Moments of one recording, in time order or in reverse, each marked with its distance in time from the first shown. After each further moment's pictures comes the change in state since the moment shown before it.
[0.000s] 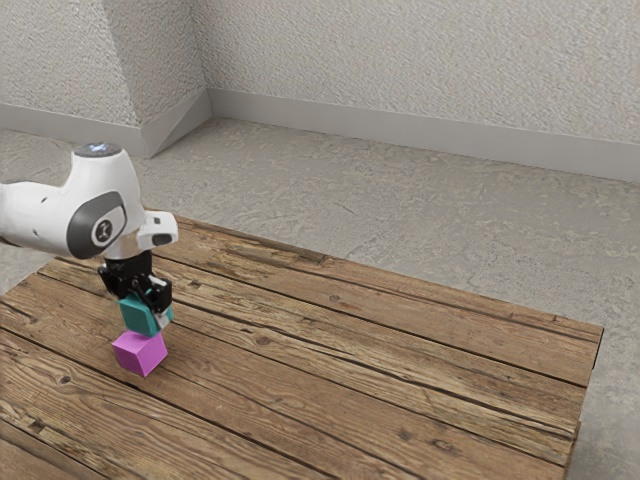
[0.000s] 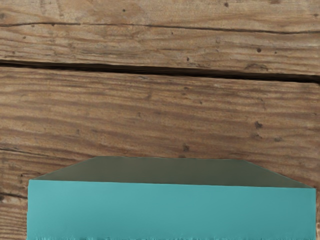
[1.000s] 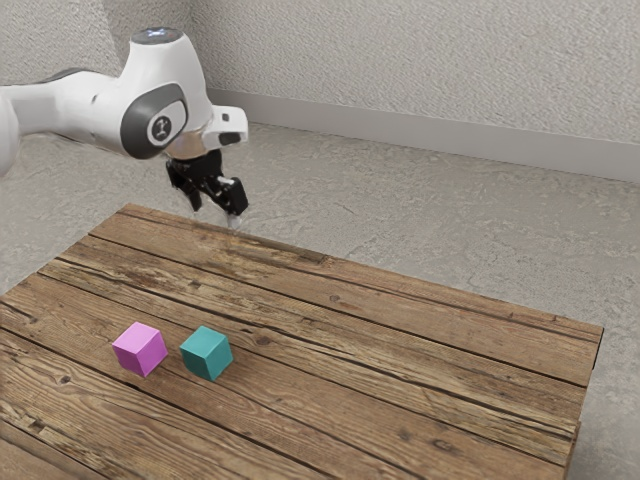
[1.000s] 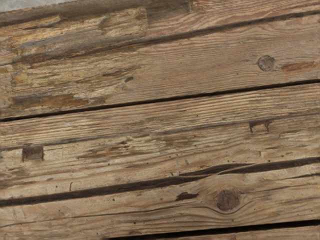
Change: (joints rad) arm -0.218 0.044 0.006 0.446 -0.029 -0.237 -0.004
